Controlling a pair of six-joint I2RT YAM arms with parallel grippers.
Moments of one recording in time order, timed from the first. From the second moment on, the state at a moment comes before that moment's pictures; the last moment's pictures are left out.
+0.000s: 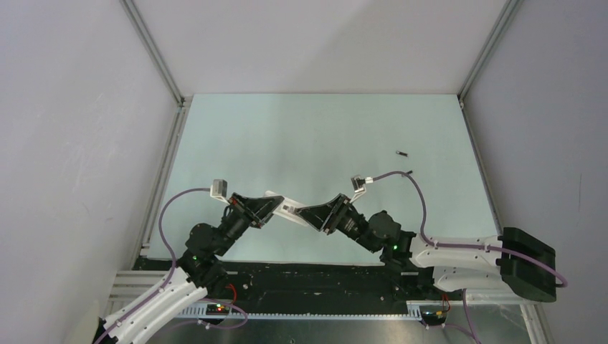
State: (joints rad) left arm -0.74 0.30 0.11 0.43 0.01 -1.36; right arm 1.22 1.09 0.42 0.81 0.26 1.09
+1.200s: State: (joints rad) left arm -0.74 0.35 0.12 0.45 0.06 -1.38; right arm 1.14 0.97 0.42 0.66 0.17 1.13
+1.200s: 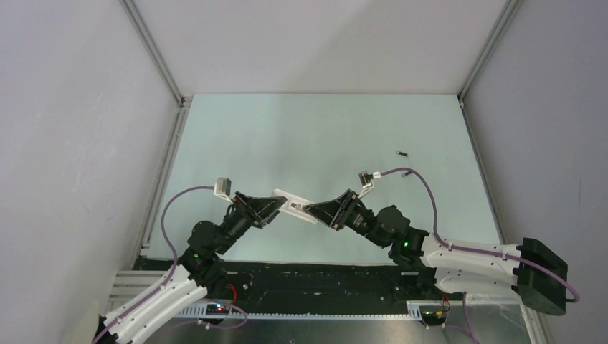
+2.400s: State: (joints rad) left arm -0.74 0.38 0.14 0.44 0.09 -1.35; right arm 1.10 0.99 0.42 0.67 0.07 1.18
